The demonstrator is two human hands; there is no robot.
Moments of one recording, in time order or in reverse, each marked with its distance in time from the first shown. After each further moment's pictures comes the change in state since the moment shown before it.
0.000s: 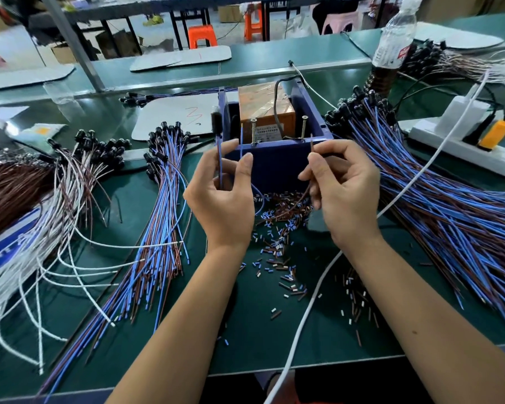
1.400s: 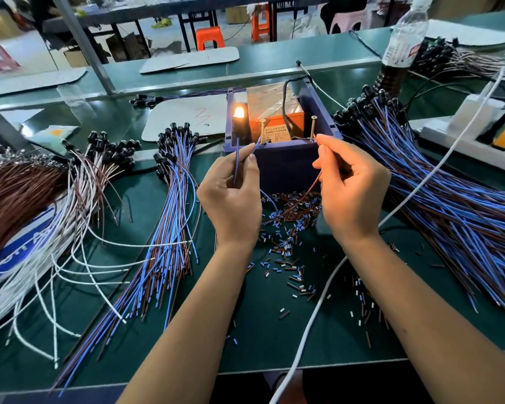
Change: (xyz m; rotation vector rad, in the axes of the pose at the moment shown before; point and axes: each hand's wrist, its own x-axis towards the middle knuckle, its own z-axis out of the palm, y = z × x) left_hand 0.002 -0.004 0.002 -0.008 -0.044 -0.100; right_hand 0.008 0.002 0.010 -0.439 0.196 -0.347
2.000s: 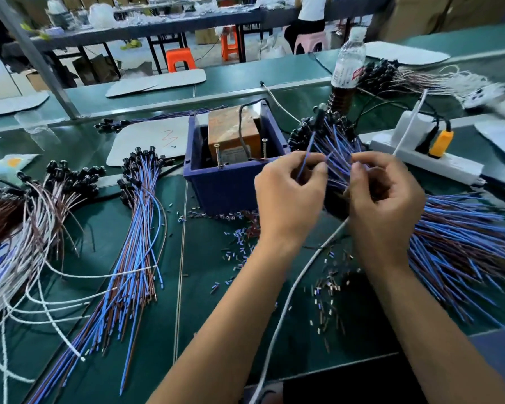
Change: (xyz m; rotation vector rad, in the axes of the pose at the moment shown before) left_hand -0.035 0.070 0.086 0.013 -0.430 -0.069; right_hand 0.008 0.006 -0.082 -0.005 0.161 0.101
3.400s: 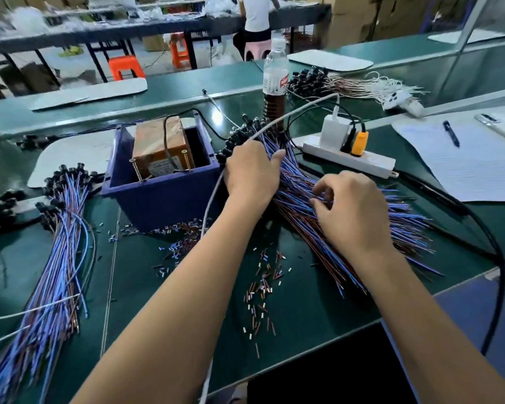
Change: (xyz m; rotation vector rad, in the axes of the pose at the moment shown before) left_hand 0.060 -0.004 0.086 0.809 -0.265 0.022; right_hand 0.037 0.014 -0.078 -0.869 -0.408 0.016
